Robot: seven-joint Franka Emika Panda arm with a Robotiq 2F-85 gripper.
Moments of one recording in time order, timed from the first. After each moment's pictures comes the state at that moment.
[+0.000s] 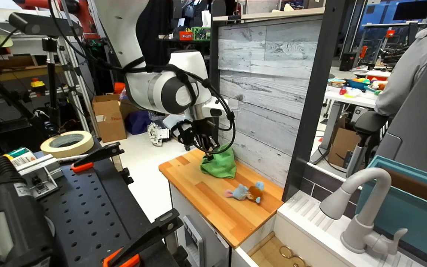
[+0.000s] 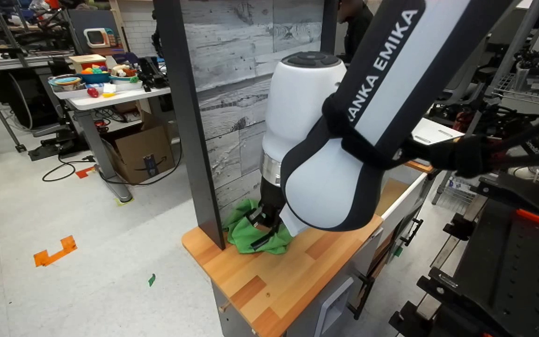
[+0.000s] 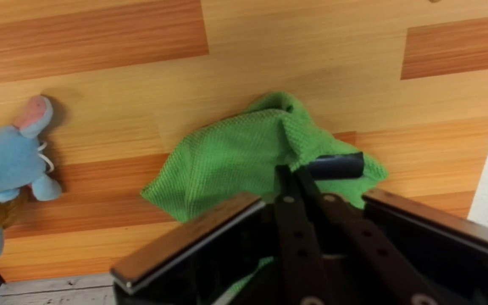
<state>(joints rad) 0.35 1.00 -0.11 -1.84 0.03 3.03 0.34</state>
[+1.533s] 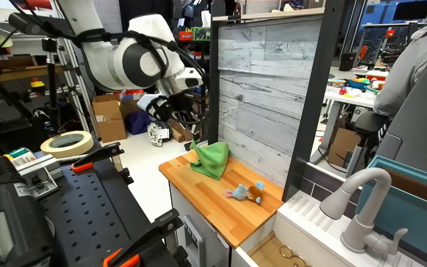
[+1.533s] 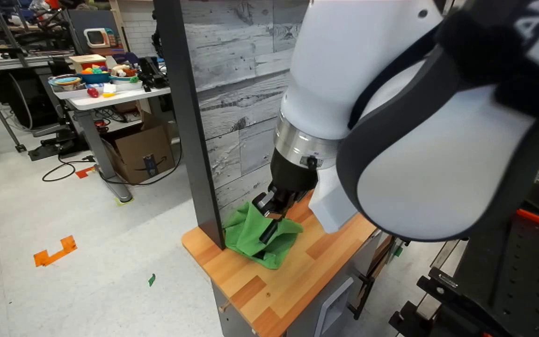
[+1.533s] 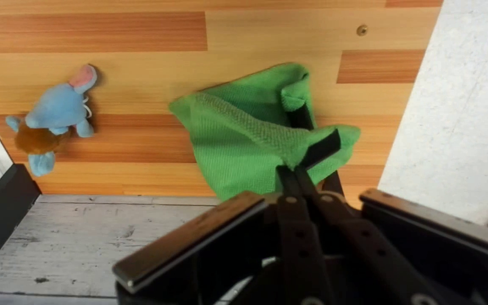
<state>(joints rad) 0.59 0.75 -0.27 -2.17 0.03 3.18 0.34</state>
